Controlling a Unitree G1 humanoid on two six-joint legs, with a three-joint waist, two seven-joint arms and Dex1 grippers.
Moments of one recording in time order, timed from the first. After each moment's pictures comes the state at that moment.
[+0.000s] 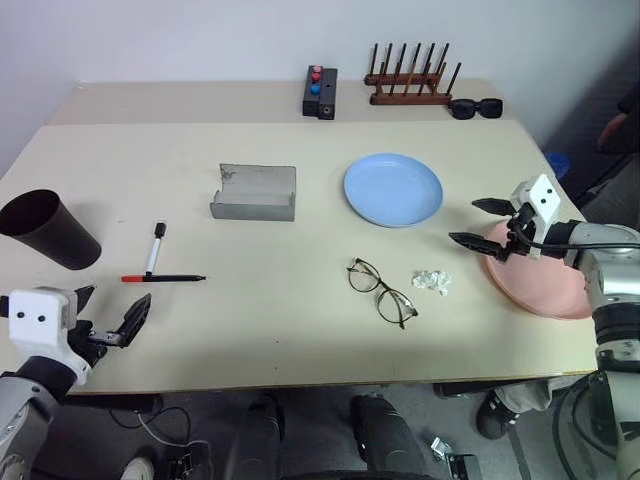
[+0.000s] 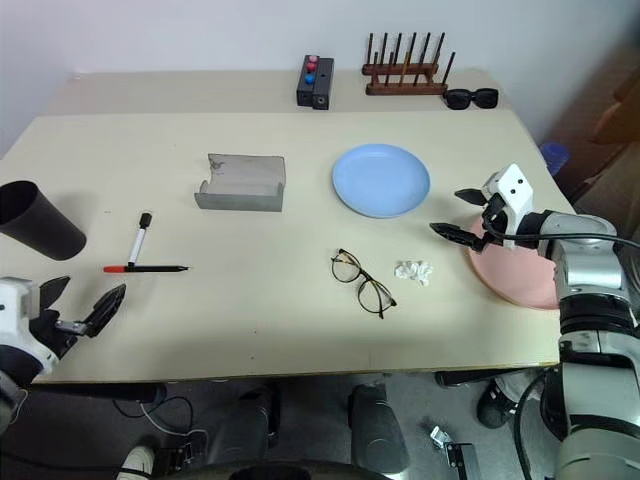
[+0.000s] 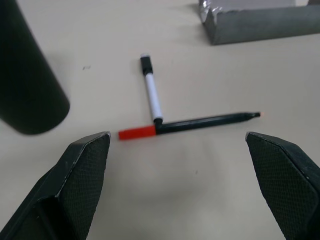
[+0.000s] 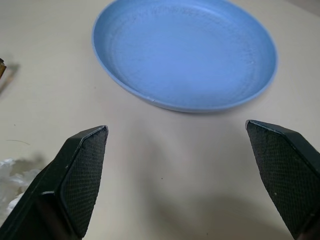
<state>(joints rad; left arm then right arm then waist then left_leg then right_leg) 0.46 0.50 0.66 -0.63 -0.54 0.56 -0.42 -0.63 -0.79 -0.09 0.68 0.22 0.03 1.15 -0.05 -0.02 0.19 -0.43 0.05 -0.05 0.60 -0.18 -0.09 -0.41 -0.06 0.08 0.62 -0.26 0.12</state>
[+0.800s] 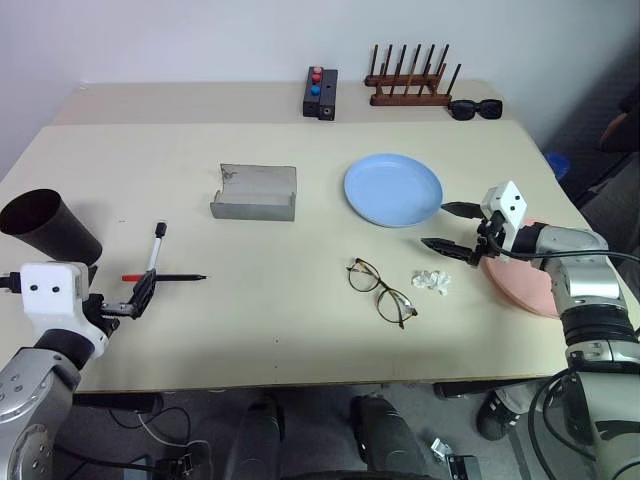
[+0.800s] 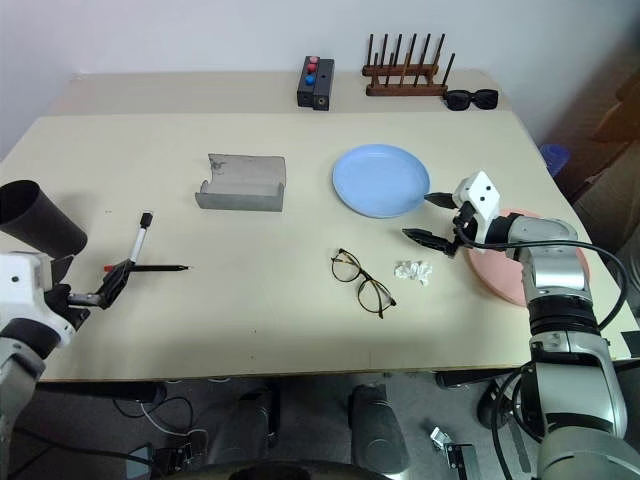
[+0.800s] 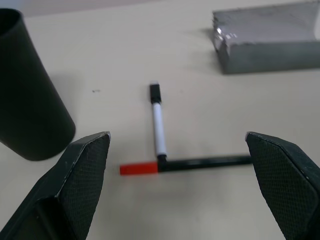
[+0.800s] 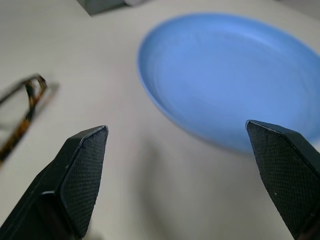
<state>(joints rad) 0.22 0.49 0.57 -0.67 -0.50 0.73 -0.16 -0.60 -0.68 -0.08 0.54 0.22 0.03 1.16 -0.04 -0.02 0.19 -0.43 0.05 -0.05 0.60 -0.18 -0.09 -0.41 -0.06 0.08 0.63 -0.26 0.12</state>
